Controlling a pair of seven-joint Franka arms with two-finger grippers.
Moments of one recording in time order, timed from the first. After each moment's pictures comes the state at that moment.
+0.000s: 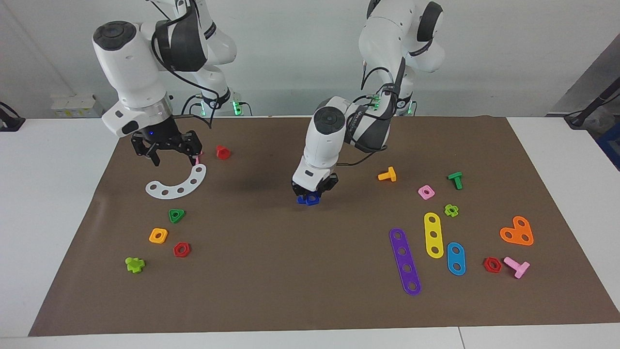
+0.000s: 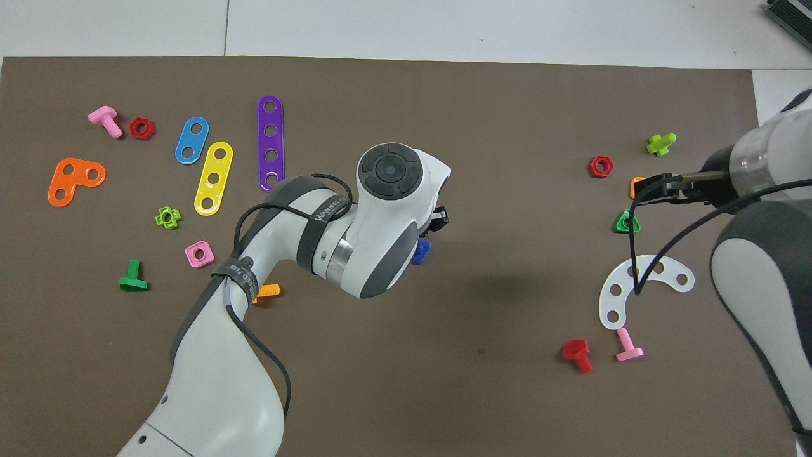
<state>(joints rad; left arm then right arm) -0.75 0.52 0.08 -1.54 -0.16 2.05 -0.76 0.02 0.00 0.06 -1.70 -0.03 1.75 0.08</state>
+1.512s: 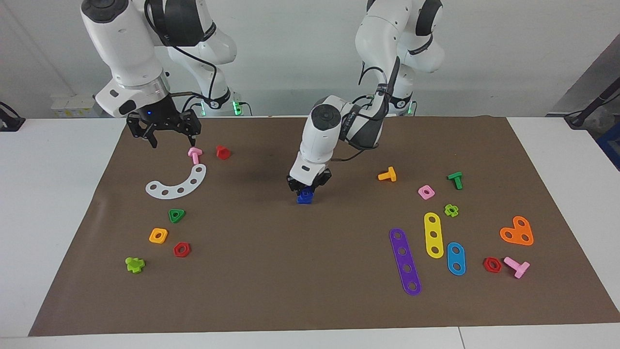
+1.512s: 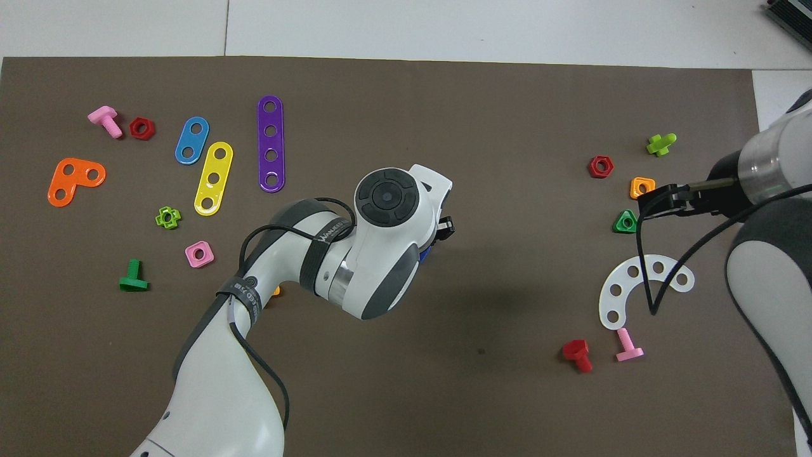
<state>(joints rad) -0.78 0.47 0.08 -1.65 -0.21 2.17 -0.80 0.03 0.00 0.06 -1.65 -0.03 1.64 0.04</state>
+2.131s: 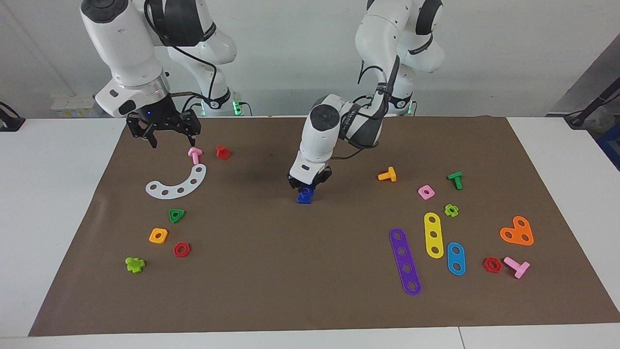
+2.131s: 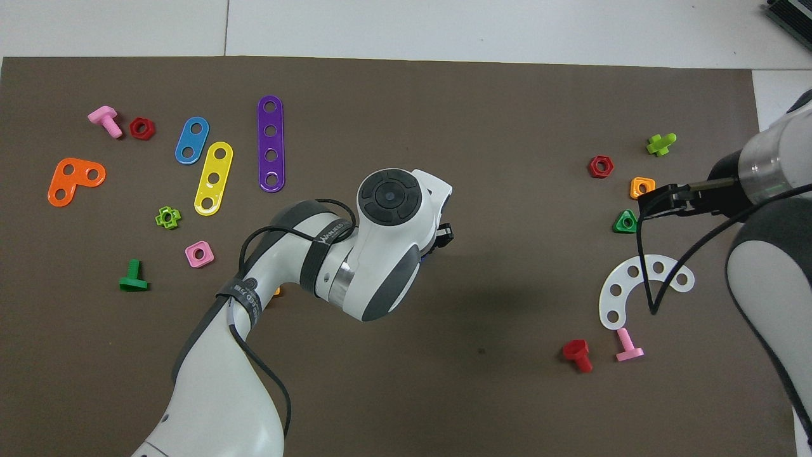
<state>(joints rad) -0.78 0.46 0.08 -1.64 -0.22 2.12 -0.80 0.03 0.00 0.06 -1.65 -0.03 1.64 0.04</state>
